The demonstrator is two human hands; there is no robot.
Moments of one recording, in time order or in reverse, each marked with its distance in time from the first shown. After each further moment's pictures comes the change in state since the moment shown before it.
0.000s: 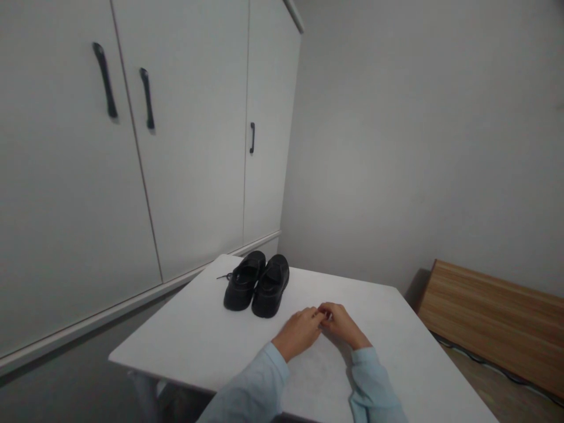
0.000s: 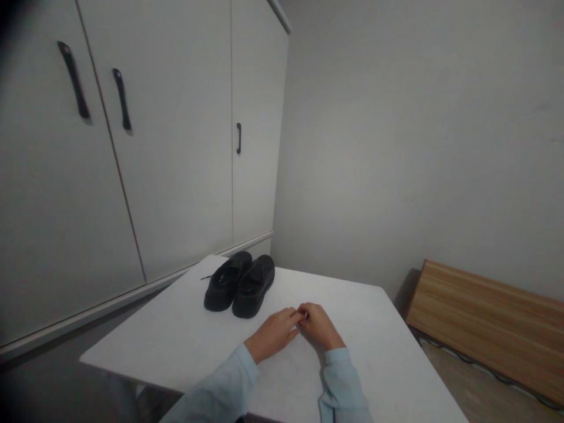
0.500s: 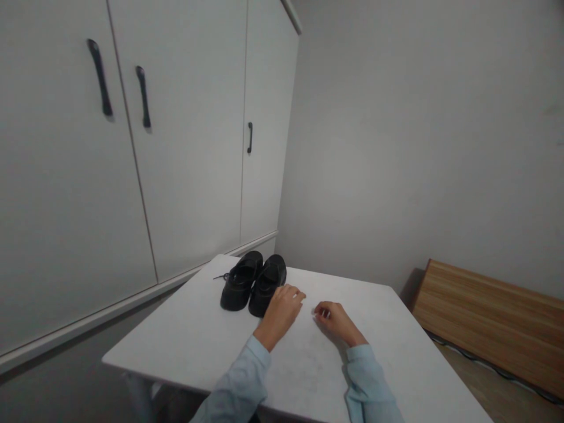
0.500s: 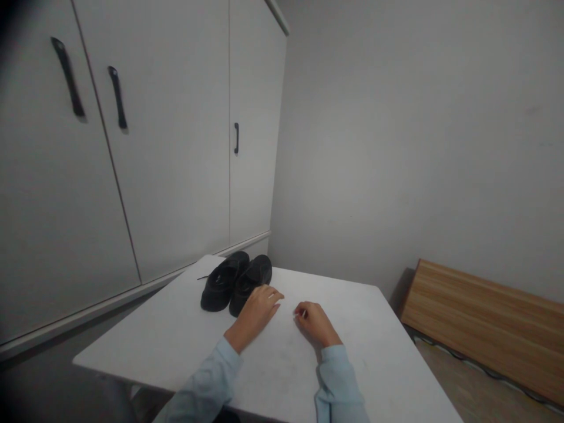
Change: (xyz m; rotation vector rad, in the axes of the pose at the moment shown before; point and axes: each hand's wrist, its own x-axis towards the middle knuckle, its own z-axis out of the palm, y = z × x) left_hand -0.007 -0.020 -0.042 0.183 0.268 -0.085; right_hand 0.000 0.013 0.005 -0.009 0.029 0.024
